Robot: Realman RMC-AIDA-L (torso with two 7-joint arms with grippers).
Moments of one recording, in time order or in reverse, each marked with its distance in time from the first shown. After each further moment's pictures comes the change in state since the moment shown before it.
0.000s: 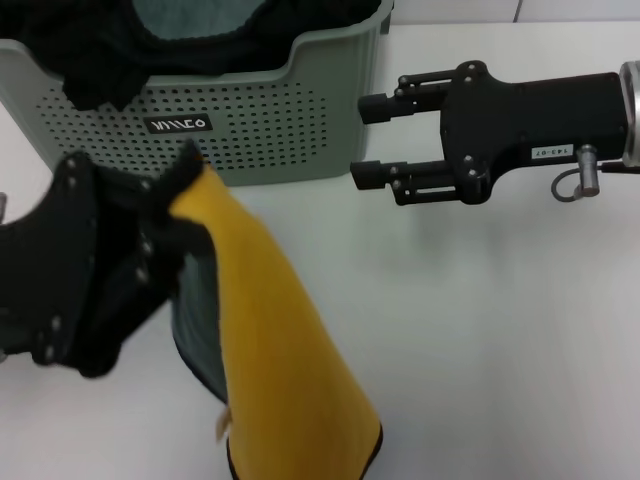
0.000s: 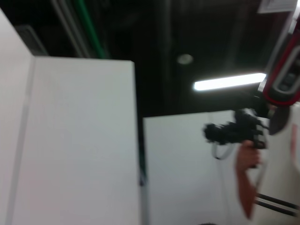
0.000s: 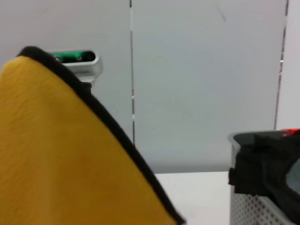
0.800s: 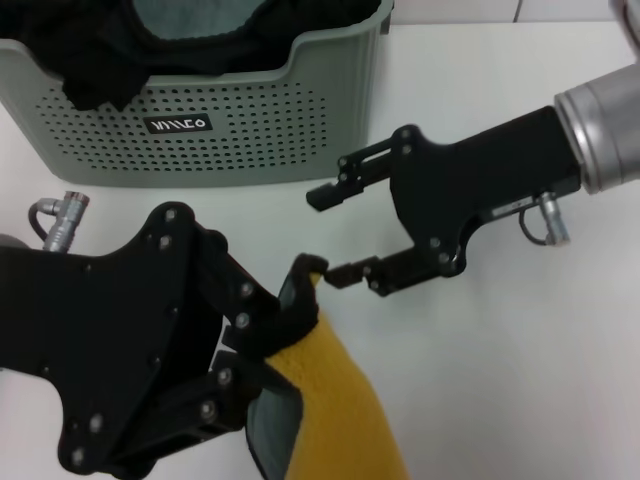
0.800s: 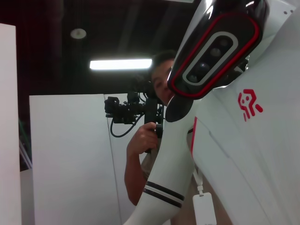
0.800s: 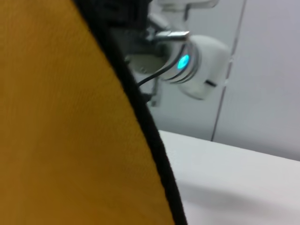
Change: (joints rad) left arm -0.085 0.039 0.168 0.218 0.005 0.002 -0.112; right arm 0.140 0.005 -0.058 0.015 -0.139 0.135 -0.117
